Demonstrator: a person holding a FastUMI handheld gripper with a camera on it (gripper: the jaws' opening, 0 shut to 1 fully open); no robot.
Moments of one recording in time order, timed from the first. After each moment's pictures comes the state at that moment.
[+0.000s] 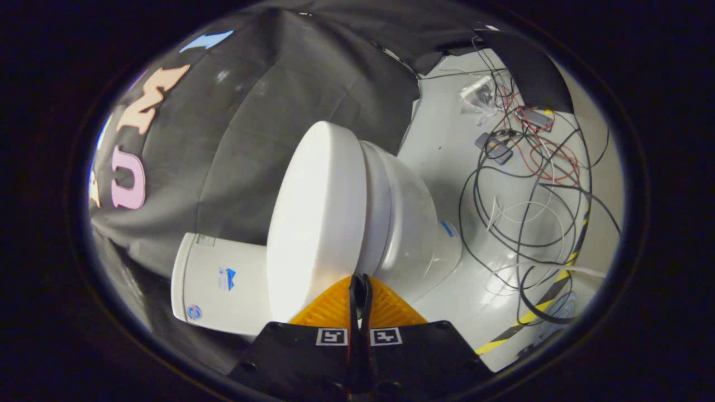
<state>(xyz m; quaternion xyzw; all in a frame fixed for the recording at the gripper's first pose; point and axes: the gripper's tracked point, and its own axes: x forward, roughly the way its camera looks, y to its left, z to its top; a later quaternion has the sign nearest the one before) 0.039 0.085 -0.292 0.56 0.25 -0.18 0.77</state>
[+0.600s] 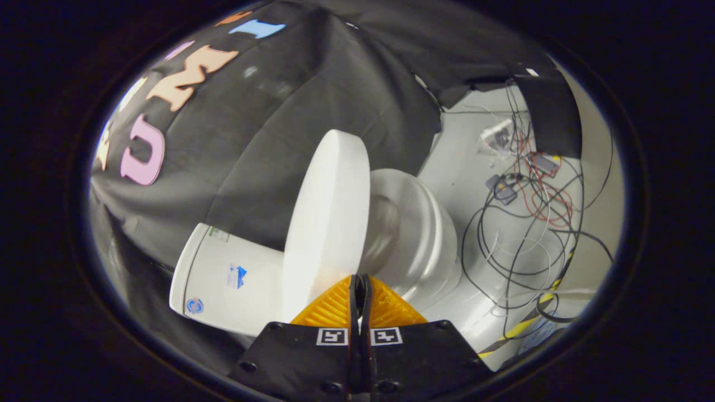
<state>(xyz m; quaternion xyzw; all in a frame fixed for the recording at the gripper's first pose) 0.042 0.094 -0.204 0.47 0.20 -0.19 0.84</state>
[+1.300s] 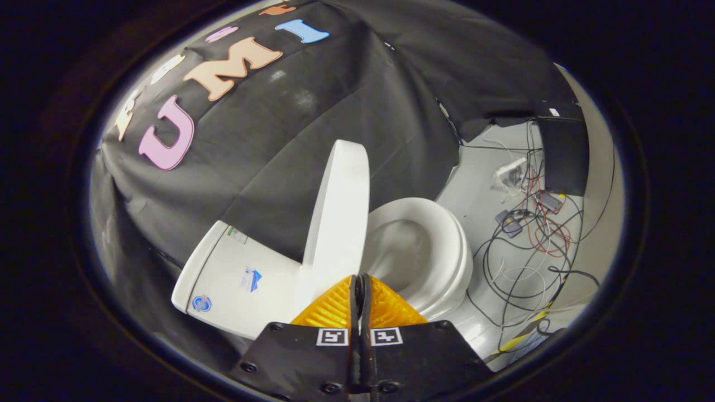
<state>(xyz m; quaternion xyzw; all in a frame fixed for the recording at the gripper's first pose) 0.051 0.105 -0.148 0.41 0.16 -0.20 0.87</state>
